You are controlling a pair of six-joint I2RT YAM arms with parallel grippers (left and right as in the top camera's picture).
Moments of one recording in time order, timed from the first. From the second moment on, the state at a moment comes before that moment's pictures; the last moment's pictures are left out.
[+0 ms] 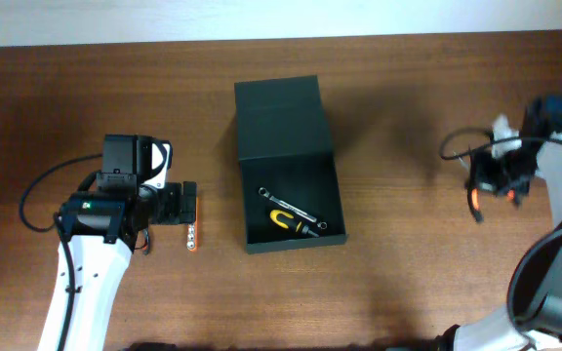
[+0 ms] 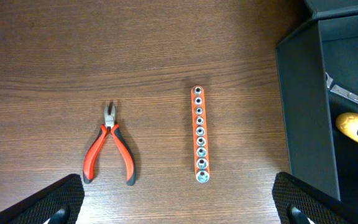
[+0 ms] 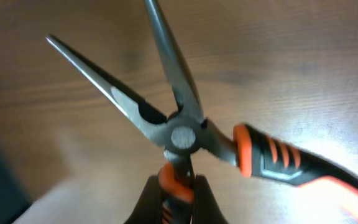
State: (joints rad) left arm -0.07 1.23 1.10 -1.00 -0.07 0.00; right arm -0.36 1.77 1.38 -1.11 -0.20 -0.12
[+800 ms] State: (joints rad) left arm 0.09 1.11 1.10 -1.02 -0.07 0.00; right arm 0.62 1.87 1.79 -1.31 -0.15 -0.63
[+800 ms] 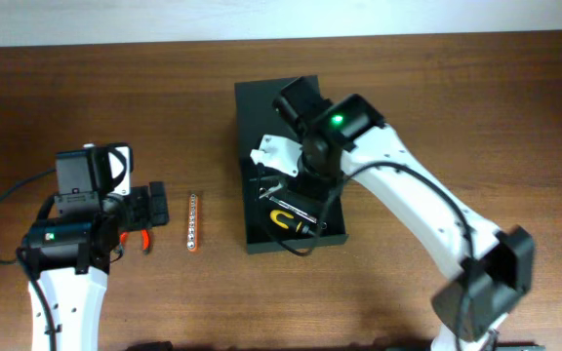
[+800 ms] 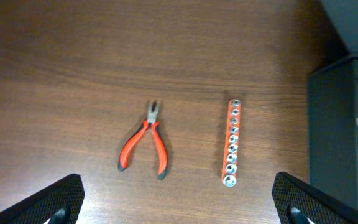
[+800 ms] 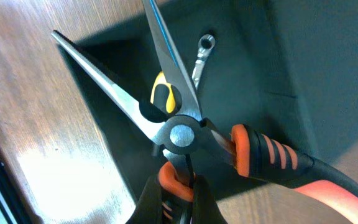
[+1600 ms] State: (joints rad) left arm 0.11 1.13 1.10 -1.05 -0.07 0.00; right arm 0.61 2.16 1.86 -1.36 -0.14 -0.55
